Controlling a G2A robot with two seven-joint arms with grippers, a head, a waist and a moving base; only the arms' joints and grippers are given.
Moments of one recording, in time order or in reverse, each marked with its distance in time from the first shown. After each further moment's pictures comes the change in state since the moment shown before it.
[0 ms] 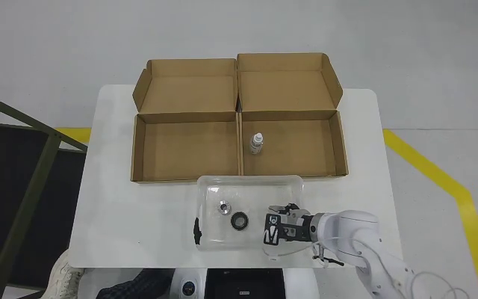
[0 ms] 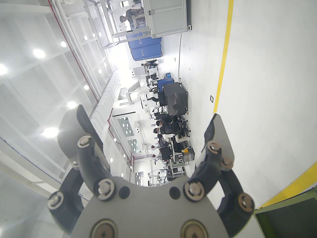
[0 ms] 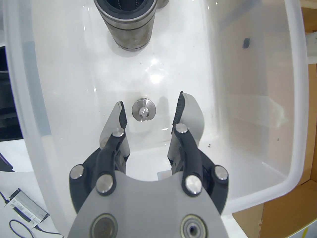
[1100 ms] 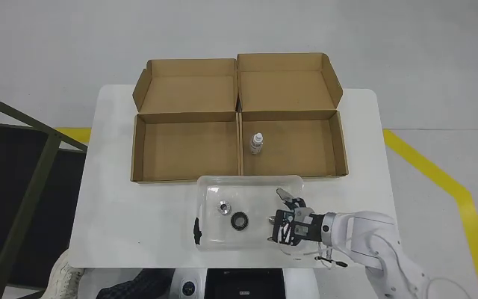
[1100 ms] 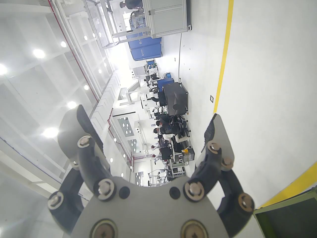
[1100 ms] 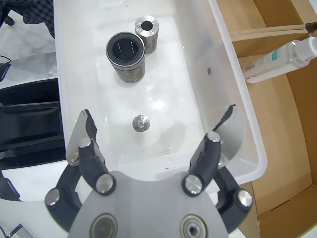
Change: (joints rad) left arm 0.000 0.000 0.000 0.000 0.000 0.000 0.000; right arm -0.073 -0.017 0.132 -0.030 0.060 -0.037 -0.195
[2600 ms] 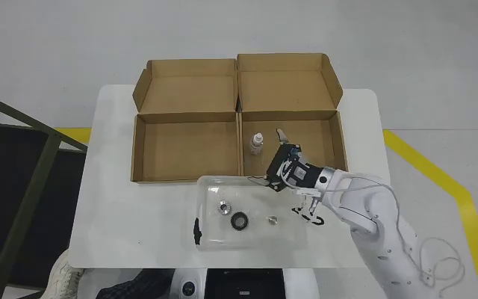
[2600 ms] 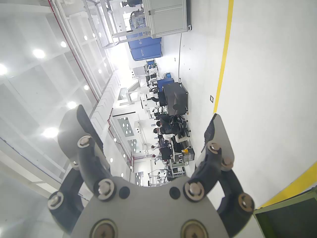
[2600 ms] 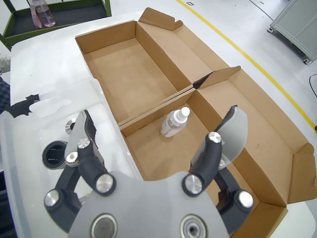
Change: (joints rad) left arm 0.000 0.000 0.000 0.000 0.000 0.000 0.000; right arm 0.277 -0.086 -0.056 0.060 0.194 0.277 -0.040
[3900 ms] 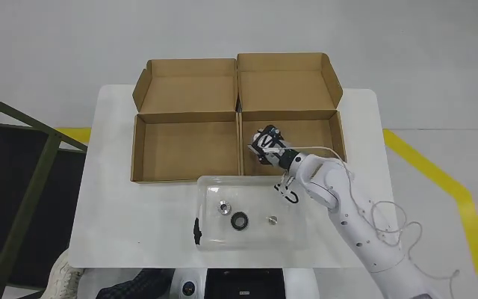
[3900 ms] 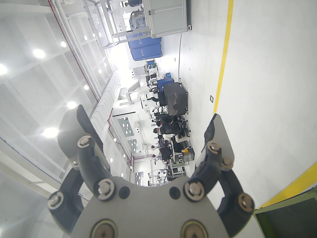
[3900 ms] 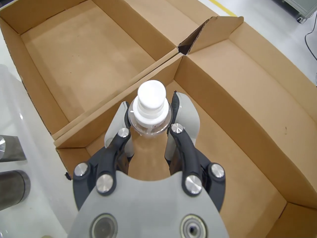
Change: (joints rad) left arm 0.000 0.000 0.000 0.000 0.000 0.000 0.000; right arm 0.246 -0.059 -0.230 0.443 -0.092 0.261 -0.122
